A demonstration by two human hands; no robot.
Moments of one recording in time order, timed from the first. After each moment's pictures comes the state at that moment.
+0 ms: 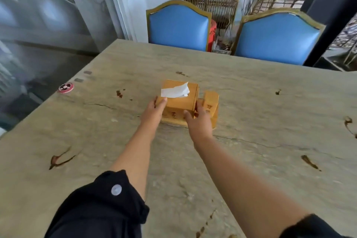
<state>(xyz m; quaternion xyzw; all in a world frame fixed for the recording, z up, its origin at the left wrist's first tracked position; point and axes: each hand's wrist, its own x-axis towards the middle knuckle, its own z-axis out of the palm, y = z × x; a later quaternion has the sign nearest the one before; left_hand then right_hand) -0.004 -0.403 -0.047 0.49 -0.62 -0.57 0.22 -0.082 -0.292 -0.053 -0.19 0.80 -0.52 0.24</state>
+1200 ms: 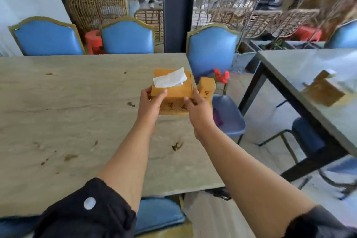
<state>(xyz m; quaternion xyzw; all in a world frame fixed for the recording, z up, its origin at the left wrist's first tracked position) -0.104 0.141 0.055 0.25 -0.60 -0.74 0.20 -0.137 0.274 0.074 -0.07 0.76 -0.64 0.11</state>
